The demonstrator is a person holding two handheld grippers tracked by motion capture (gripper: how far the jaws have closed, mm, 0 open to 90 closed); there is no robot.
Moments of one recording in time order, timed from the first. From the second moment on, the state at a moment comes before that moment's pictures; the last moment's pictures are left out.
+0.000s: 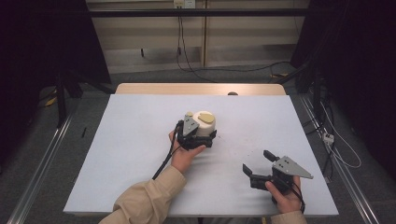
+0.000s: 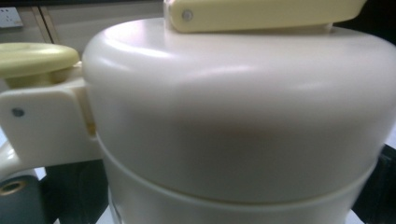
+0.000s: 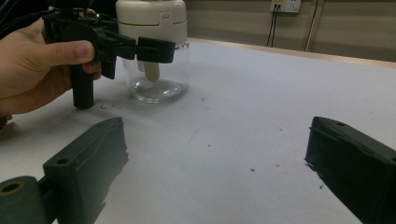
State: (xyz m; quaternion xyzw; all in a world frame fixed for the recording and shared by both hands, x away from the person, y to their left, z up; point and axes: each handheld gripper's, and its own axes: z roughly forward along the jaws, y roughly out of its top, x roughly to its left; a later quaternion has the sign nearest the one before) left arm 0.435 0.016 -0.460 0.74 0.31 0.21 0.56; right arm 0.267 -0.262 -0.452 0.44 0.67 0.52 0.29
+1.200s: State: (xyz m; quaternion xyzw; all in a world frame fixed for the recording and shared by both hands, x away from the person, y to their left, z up) left arm 0.430 0.025 -0.457 0.76 0.30 0.19 0.54; right arm 0.307 -0.225 -0.433 0.45 0.69 0.50 0.26
